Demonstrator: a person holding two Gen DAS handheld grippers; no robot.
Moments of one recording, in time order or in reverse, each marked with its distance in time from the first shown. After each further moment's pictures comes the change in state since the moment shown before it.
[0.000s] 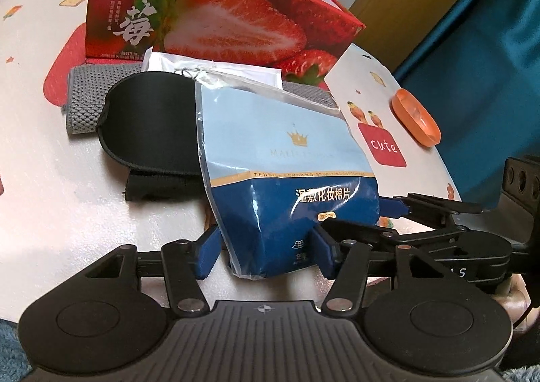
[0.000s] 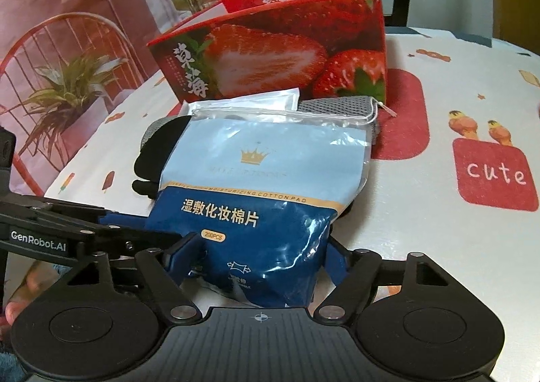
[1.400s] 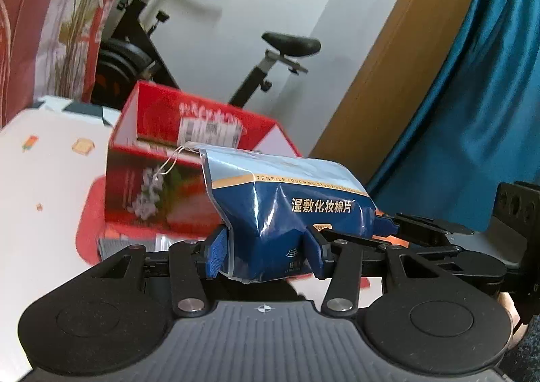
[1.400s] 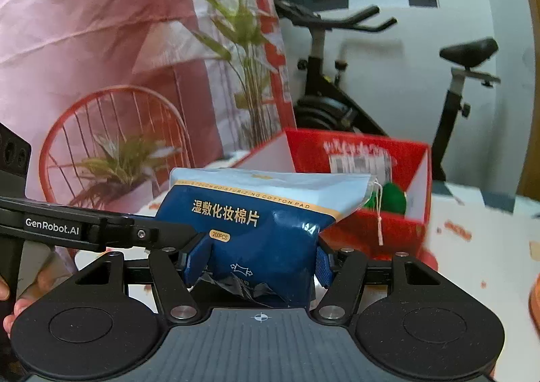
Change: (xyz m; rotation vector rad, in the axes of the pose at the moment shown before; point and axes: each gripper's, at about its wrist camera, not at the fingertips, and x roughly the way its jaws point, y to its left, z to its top) left arm -0.106 -0.026 0.064 0.051 -0.395 -0.012; right arm -0.072 0.057 0.108 -0.242 -0.307 0.066
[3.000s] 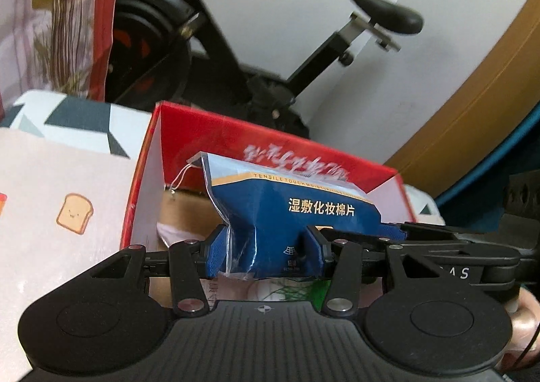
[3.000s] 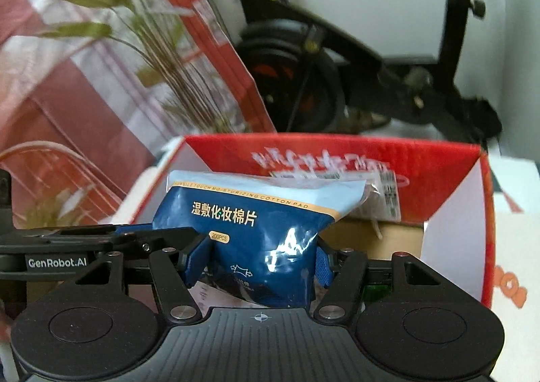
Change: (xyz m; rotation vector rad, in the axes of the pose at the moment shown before) left arm 0.204 0.116 0.144 -0.124 0.262 0.124; right arm 0.258 -0.155 0.119 0.308 0.349 0.012
